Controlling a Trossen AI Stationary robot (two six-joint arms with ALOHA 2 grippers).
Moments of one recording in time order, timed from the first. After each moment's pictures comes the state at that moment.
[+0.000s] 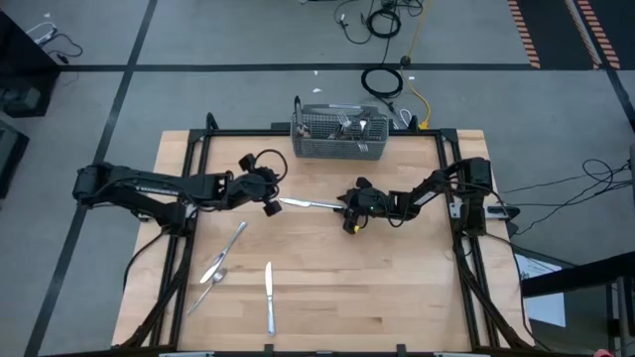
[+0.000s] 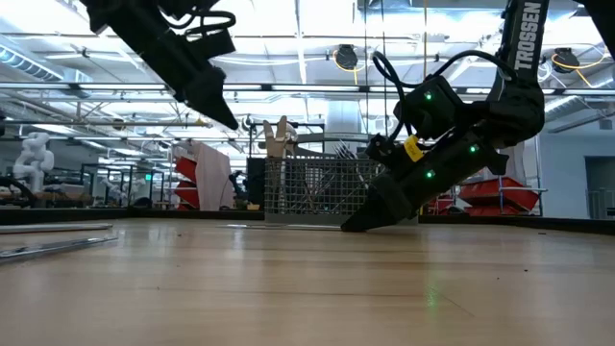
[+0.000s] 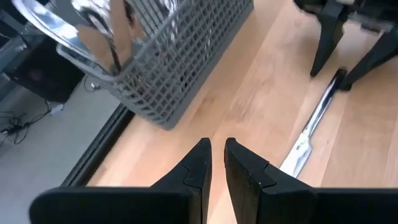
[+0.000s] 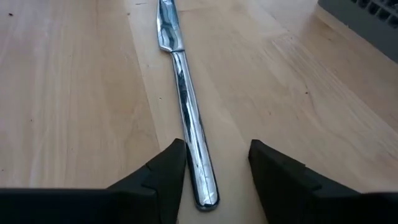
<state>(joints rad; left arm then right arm) 0.06 1.21 0.73 -0.24 -0.55 -0.02 -0.15 1.97 0.54 0.75 0.20 0.10</state>
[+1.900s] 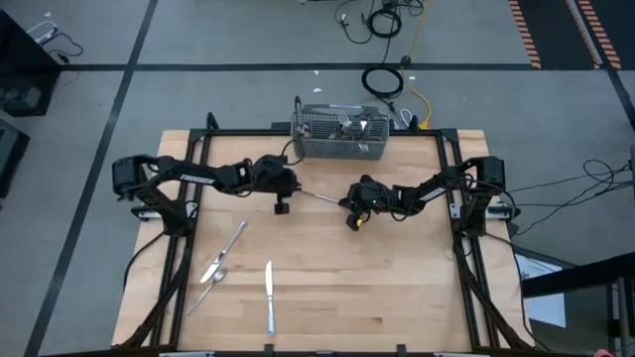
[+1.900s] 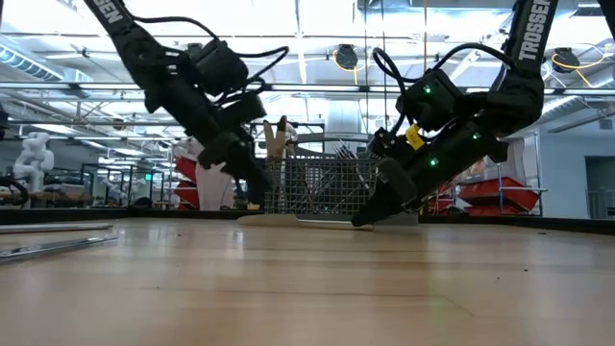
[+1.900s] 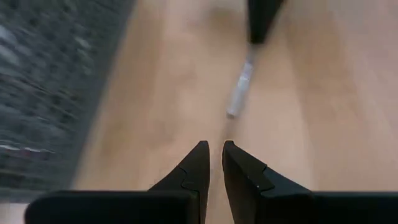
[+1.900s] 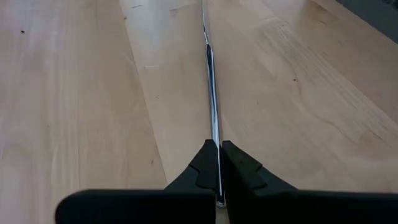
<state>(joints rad) 0.33 1.56 0.68 0.18 0.08 0.39 -0.18 1.83 0.54 0.64 0.10 0.19</state>
